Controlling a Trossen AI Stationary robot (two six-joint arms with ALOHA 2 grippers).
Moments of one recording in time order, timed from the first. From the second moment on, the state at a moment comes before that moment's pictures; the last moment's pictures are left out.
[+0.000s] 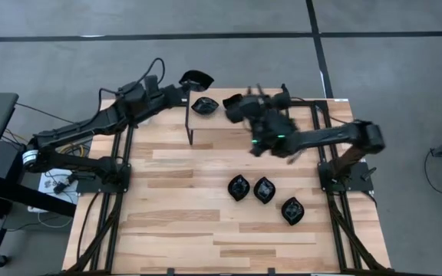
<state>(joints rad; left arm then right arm) 0.39 1.08 1.00 0.03 -0.25 -0.87 0.05 1.60 1.33 0.79 1.52 -0.89</state>
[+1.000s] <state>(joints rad) 0.59 1.36 1.35 -0.49 0.18 -1.30 0.11 0.72 0.91 -0.48 0.91 0.09</state>
